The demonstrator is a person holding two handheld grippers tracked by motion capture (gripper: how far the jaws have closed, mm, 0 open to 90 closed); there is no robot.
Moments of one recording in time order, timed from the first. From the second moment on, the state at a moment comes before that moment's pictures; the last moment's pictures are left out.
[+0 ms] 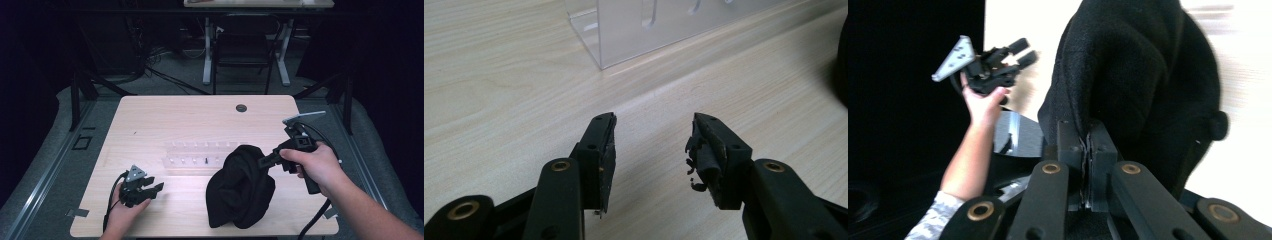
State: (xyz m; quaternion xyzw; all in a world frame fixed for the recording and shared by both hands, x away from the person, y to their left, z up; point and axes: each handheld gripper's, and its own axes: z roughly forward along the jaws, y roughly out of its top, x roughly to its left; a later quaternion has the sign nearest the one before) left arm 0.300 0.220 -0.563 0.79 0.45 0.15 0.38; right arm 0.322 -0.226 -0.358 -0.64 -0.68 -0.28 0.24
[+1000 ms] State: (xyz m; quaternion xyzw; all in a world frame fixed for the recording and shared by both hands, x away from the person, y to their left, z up) left arm 0.300 0.220 -0.562 0.79 0.45 0.15 0.38; right arm 0.329 -0.222 -0.331 -0.58 -0.64 -0.44 0.25
